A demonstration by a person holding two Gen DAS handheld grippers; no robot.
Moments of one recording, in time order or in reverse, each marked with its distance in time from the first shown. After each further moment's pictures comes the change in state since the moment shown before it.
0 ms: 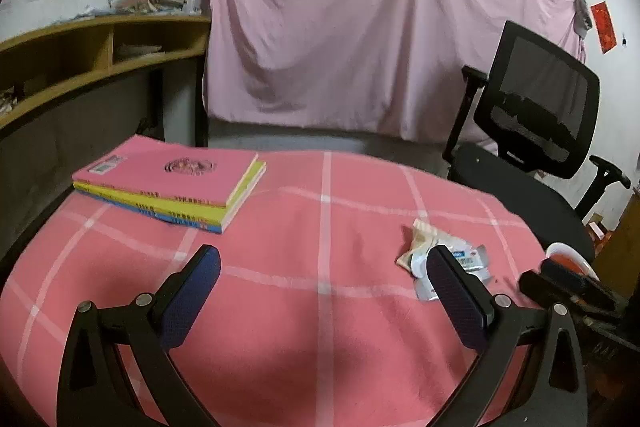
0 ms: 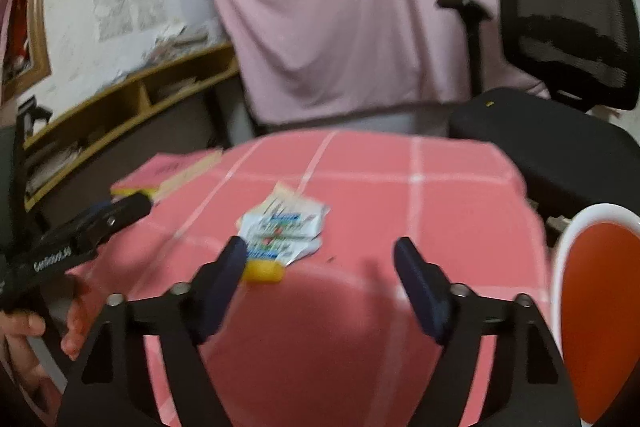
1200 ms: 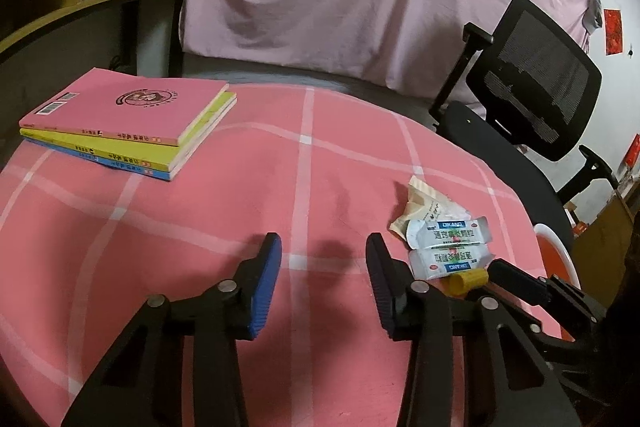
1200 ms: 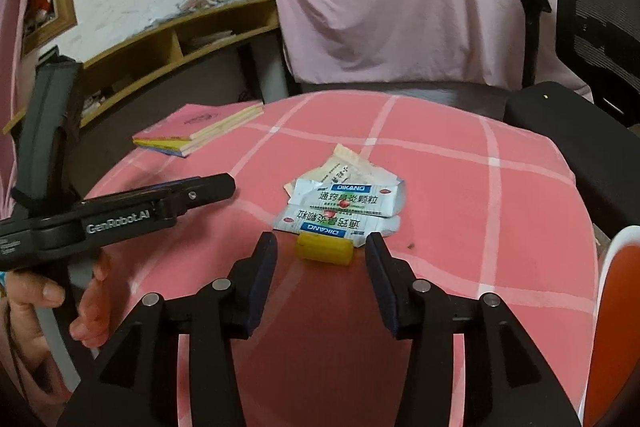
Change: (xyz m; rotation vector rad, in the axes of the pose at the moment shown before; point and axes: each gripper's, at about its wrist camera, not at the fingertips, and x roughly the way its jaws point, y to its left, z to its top) left arm 0.038 0.010 0.004 -0.074 0.215 -0.110; right arm 0.031 0.030 0.000 -0.106 0.137 0.080
